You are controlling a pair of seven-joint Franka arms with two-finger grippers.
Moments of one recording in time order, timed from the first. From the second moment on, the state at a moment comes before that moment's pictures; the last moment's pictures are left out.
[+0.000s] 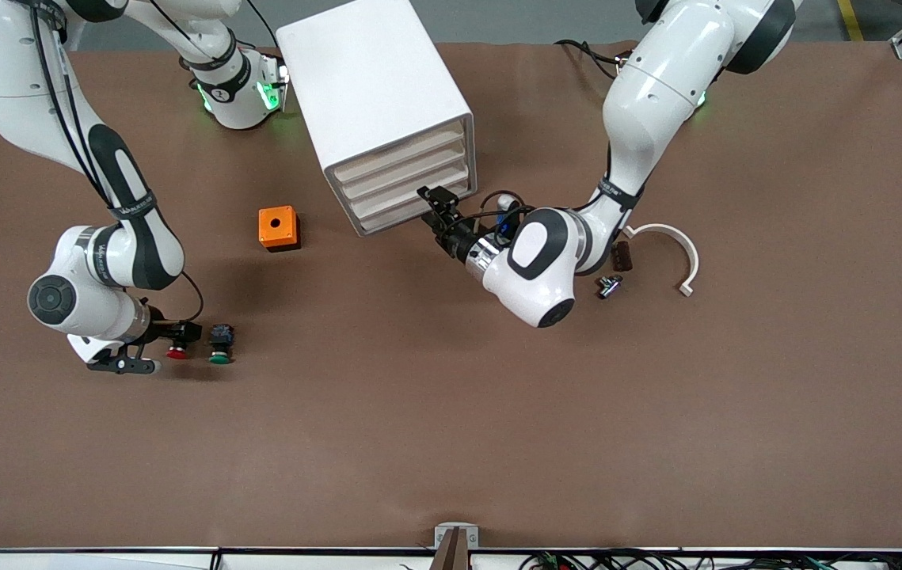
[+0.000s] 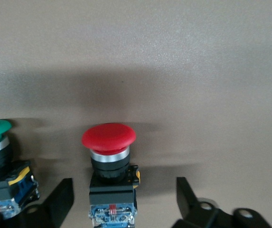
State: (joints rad) left arm -0.52 0.84 -0.15 -1.43 -1.09 1.65 -2.29; right arm -0.05 0.57 -0.04 -1.93 -0.04 2.40 0.02
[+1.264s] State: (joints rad) left arm -0.65 0.89 -0.15 -1.43 -1.13 1.64 -2.31; right arm -0.05 0.50 -0.03 -1.90 -0.04 2.31 0.02
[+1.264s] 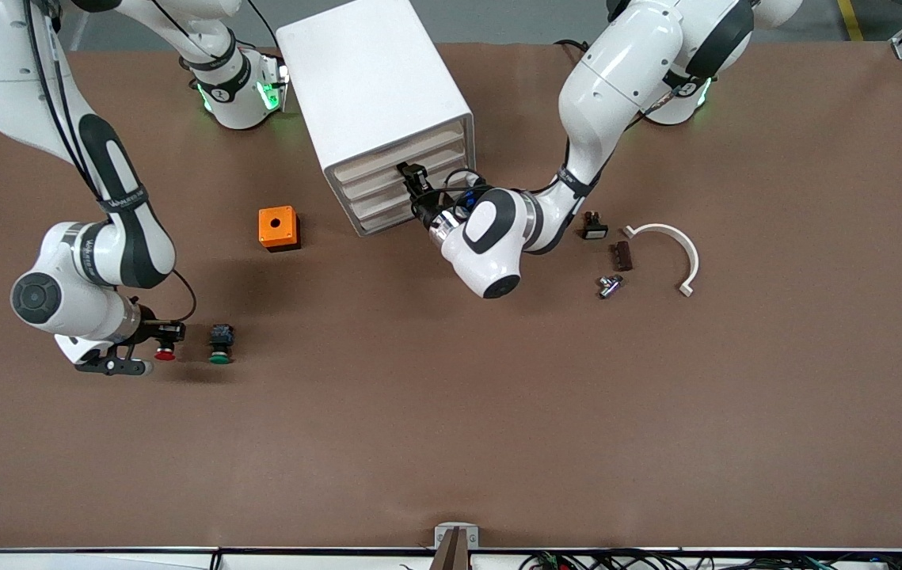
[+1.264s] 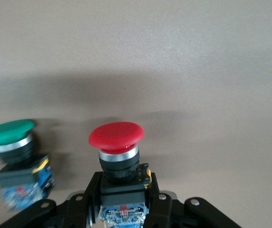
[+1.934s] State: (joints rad) left arm -0.49 0.89 -0.14 -1.41 -1.13 1.63 -2.23; right arm 0.12 0.23 -0.01 -1.85 -0.04 1.84 0.42
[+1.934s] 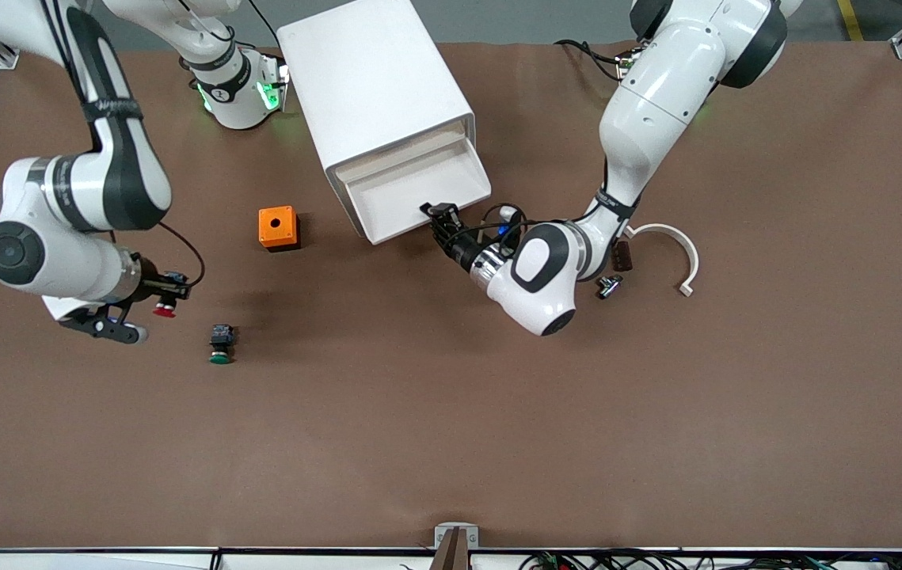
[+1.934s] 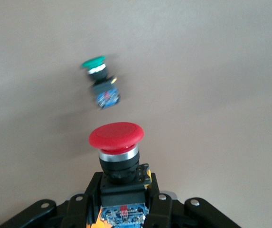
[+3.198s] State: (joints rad) left arm -0.25 0.88 -0.14 -1.28 -1.04 1.61 -2.04; right arm 0.71 0.27 0.00 -1.71 0.15 1.87 1.57
